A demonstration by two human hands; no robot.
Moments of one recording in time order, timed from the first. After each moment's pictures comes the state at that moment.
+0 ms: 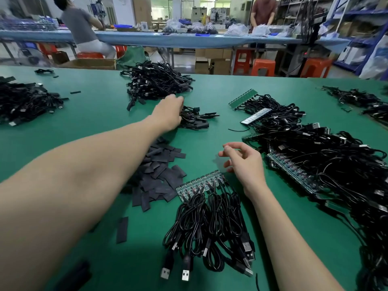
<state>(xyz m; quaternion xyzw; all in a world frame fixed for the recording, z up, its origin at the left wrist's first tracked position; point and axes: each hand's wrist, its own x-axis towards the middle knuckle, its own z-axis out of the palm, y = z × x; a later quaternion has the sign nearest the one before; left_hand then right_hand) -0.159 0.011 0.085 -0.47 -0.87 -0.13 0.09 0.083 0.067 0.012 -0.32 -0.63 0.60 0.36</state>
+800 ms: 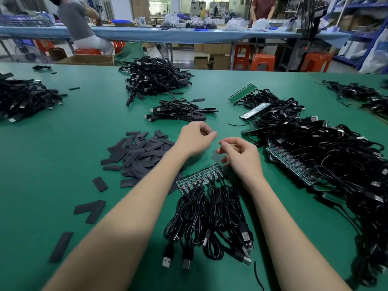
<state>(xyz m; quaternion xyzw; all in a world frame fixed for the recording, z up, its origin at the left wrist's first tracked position) -0.058 0.002 0.041 -0.41 -0.82 -0.39 -0.10 0.082 0.065 0.011 -0.32 -0.67 0.58 0.33</state>
